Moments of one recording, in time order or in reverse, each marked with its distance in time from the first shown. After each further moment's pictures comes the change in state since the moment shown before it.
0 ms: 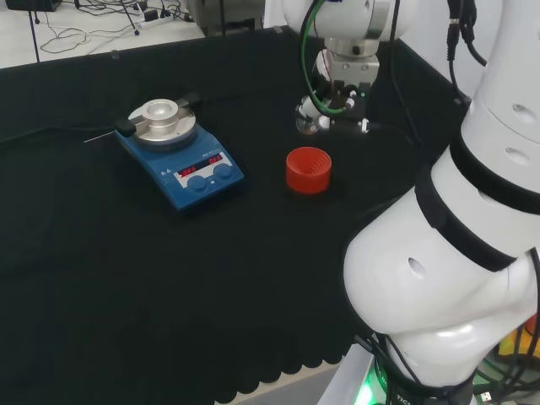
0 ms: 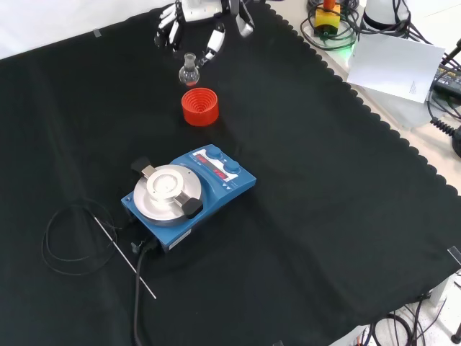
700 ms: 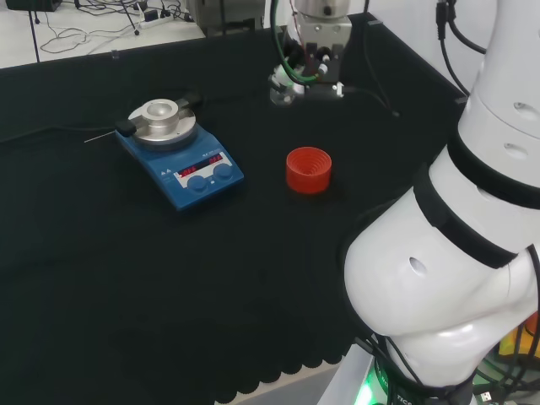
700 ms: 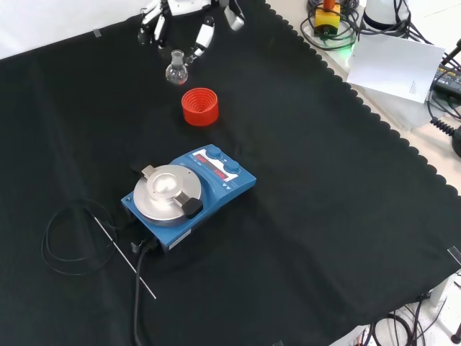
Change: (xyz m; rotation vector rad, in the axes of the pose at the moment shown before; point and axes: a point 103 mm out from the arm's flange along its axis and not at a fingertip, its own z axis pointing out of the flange) arm 0.055 0.030 -0.044 -0.004 -0.013 -0.076
